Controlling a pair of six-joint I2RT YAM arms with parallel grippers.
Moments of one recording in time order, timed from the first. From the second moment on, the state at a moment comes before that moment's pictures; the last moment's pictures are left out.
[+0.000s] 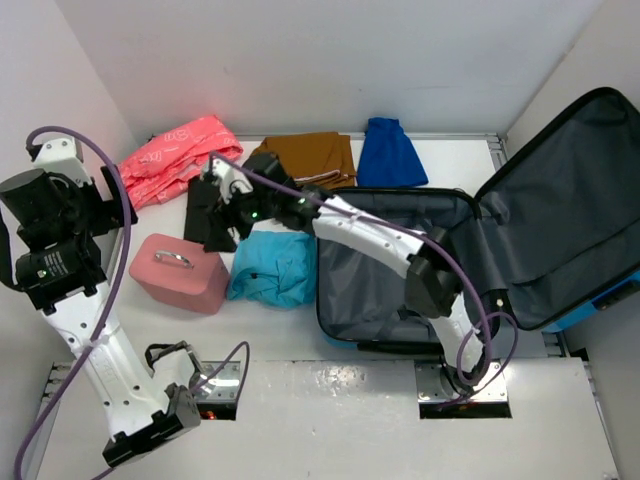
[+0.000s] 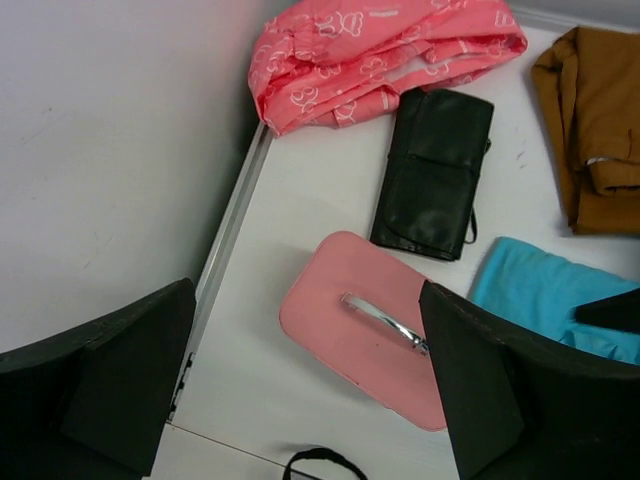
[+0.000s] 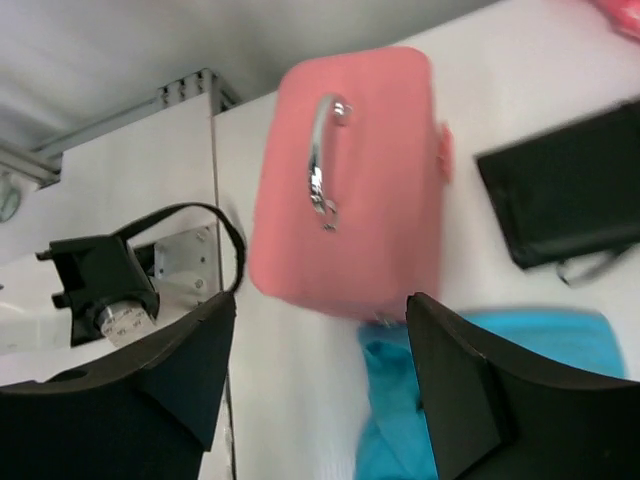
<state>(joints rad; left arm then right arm) 0.54 0.94 1.54 -1.01 0.16 0.14 0.93 2.11 1.98 -0.33 -0.53 0.09</state>
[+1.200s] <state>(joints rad) 0.54 1.09 1.69 -1.12 0.06 0.01 1.12 2.42 2.04 0.09 -0.31 0.03</state>
